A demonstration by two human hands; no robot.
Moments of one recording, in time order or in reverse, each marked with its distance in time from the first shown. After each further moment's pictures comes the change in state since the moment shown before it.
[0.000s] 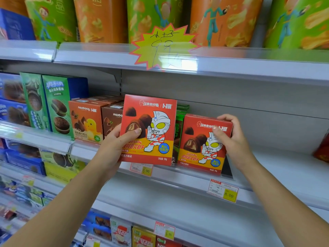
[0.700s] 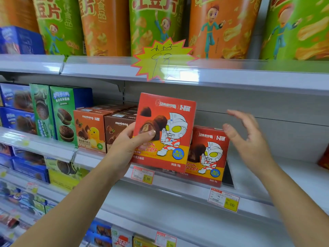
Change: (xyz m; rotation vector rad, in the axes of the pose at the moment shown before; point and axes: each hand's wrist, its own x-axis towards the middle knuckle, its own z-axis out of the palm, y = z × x) left_hand -0.009 0.027 0.030 0.032 -0.090 0.047; right_hand -0.016 -0.051 -0.013 -0.394 0.053 -0.172
